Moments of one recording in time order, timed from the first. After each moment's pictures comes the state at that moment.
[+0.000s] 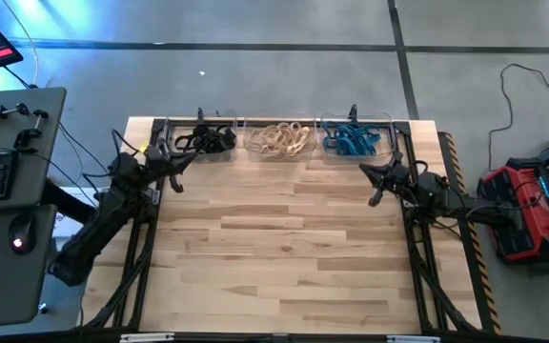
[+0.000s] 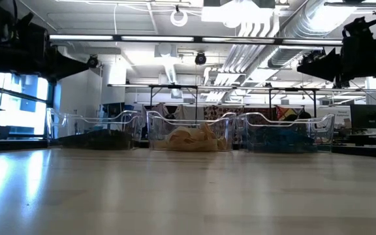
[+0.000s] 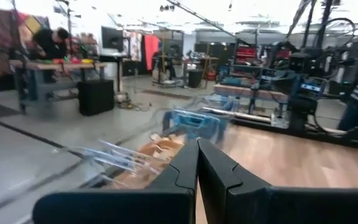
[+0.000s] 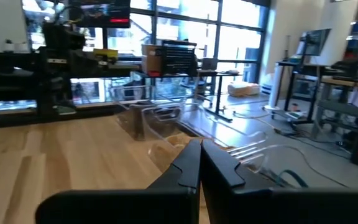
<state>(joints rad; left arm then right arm) 0.99 0.00 0.01 0.07 0.54 -0.08 -0.18 0.00 0.01 0.06 0.33 -0.09</state>
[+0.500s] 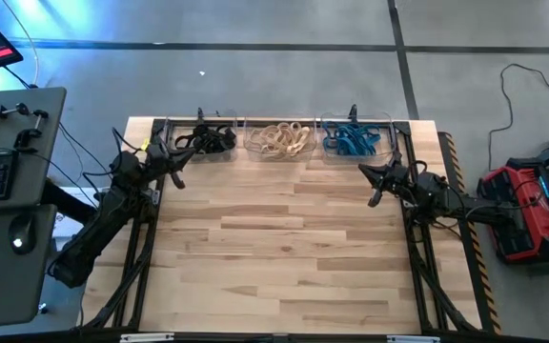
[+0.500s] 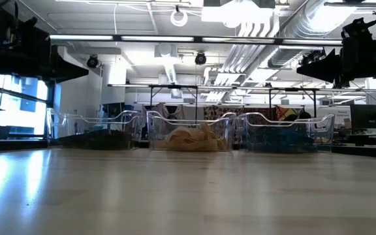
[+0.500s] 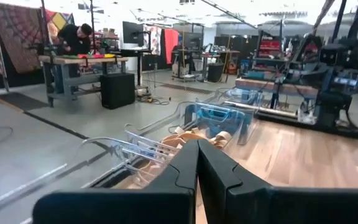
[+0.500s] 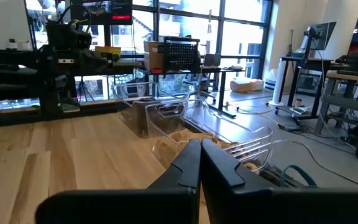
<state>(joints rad) 1.03 0.04 0.01 0.07 0.49 -0.03 -0.18 0.02 0.01 0.06 0.33 -0.07</state>
